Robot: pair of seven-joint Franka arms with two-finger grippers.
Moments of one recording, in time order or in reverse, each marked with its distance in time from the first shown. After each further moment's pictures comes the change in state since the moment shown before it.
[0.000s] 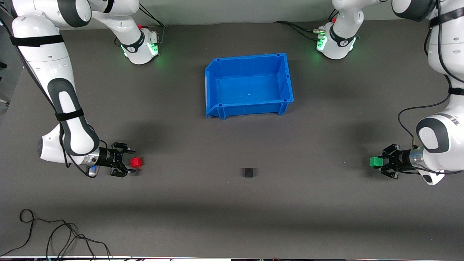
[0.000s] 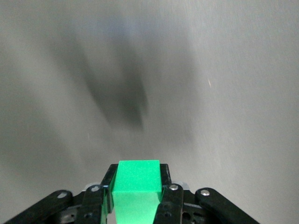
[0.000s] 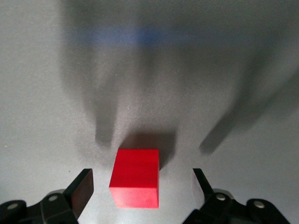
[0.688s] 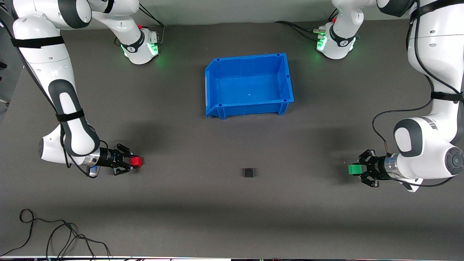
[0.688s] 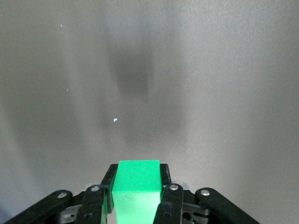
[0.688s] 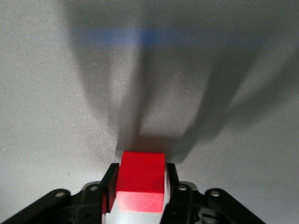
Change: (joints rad) left arm -0.136 -0.006 -0.015 0.064 -0.002 -0.005 -0.338; right arm -0.001 0.004 0.000 0.008 0.002 0.000 0.000
